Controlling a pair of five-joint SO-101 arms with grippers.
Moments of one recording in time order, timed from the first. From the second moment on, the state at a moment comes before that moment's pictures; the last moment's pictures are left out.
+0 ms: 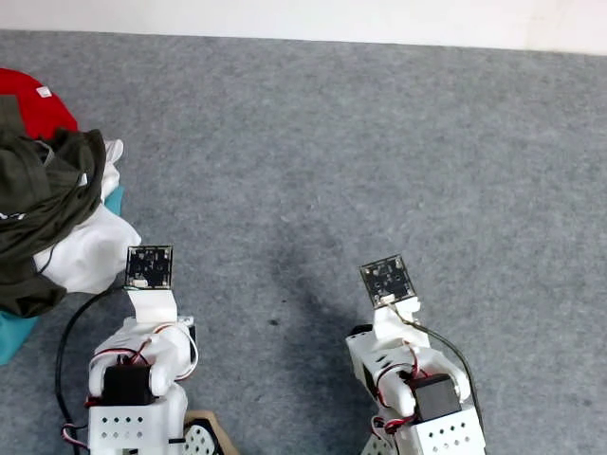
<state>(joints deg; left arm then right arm) -7.9 -103.3 96.3 76.0 2.1 -20.7 -100.6 95.6 70.6 4.8</state>
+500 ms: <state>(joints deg) -7.9 -103.3 96.3 76.0 2.1 -20.7 -100.6 95.6 70.6 4.8</state>
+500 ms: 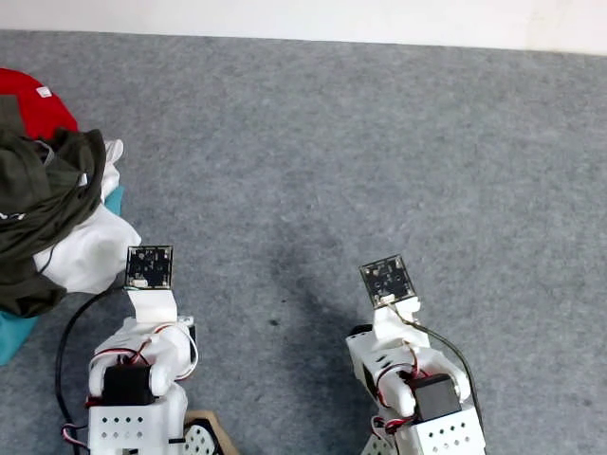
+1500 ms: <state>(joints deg) -7.9 -103.3 96.3 60.4 2.1 -14.9 -100.5 95.6 56.2 4.8</state>
